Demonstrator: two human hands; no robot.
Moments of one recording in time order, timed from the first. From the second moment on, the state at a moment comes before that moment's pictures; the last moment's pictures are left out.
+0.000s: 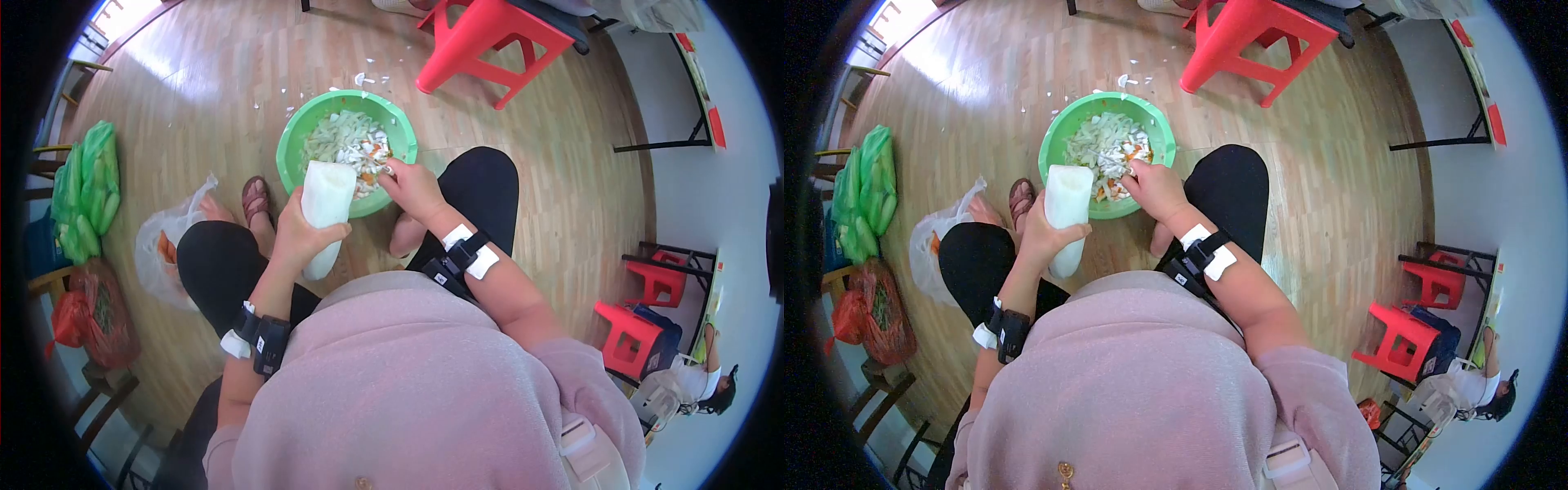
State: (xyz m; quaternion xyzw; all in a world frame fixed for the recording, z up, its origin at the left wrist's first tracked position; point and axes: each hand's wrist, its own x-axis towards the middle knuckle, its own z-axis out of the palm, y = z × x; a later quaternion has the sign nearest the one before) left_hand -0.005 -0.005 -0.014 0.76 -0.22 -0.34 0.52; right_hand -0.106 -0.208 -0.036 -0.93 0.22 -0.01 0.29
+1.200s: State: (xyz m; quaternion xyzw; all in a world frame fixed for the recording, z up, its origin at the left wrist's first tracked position) left_hand -0.010 -0.009 0.009 0.74 -0.21 -0.27 0.58; right_hand -0.109 -0.203 -0.029 -0.94 0.23 0.03 0.25
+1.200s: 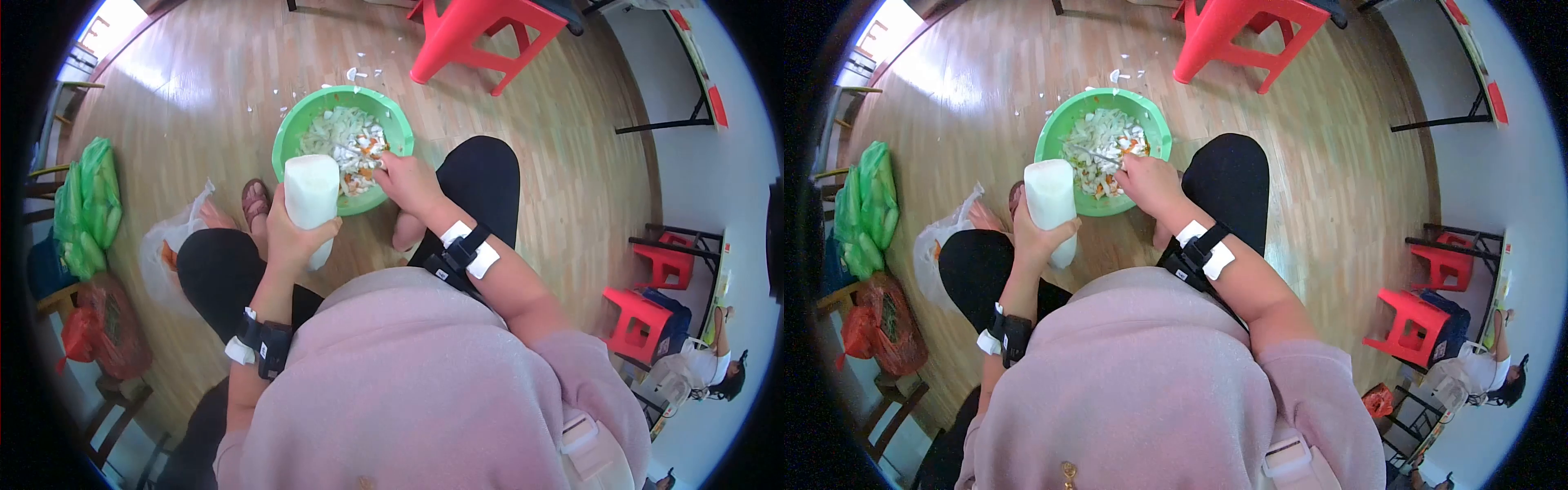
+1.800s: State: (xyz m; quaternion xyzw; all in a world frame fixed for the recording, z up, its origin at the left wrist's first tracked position) left_hand -0.008 -0.011 0.010 0.76 -0.23 -0.28 0.53; right_hand -0.102 -0.186 0.028 -0.96 0.08 -0.13 0.25
